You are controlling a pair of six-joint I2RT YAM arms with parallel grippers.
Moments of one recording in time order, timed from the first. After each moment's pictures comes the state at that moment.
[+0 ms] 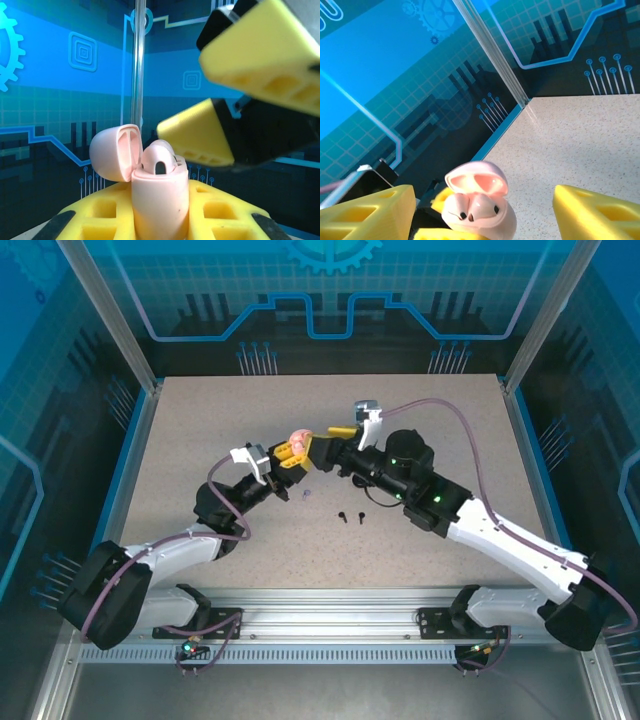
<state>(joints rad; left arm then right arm) -0.51 1.26 0.45 1.26 0.41 -0.23 0.83 1.18 1.09 0.02 -0.01 0.57</state>
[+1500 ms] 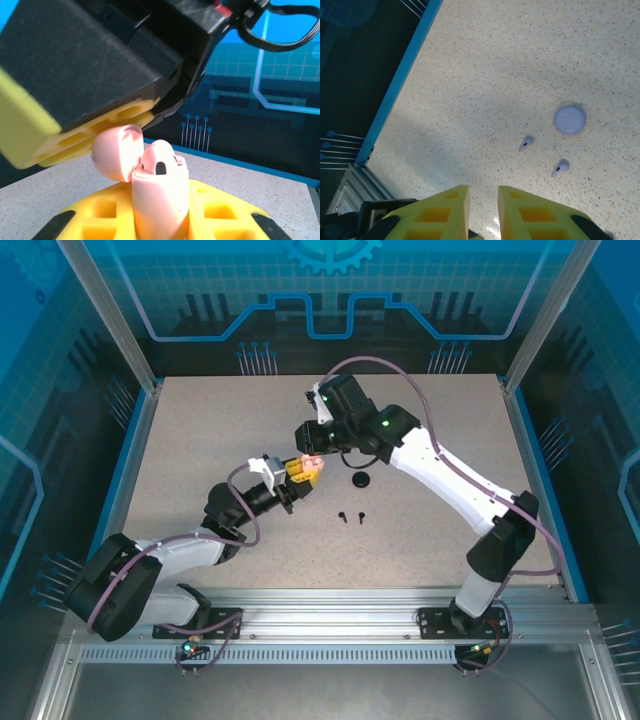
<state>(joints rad) -0.52 1.30 0.39 1.16 0.45 -0.14 0.77 1.69 1.77 -0.81 -0.15 0.53</state>
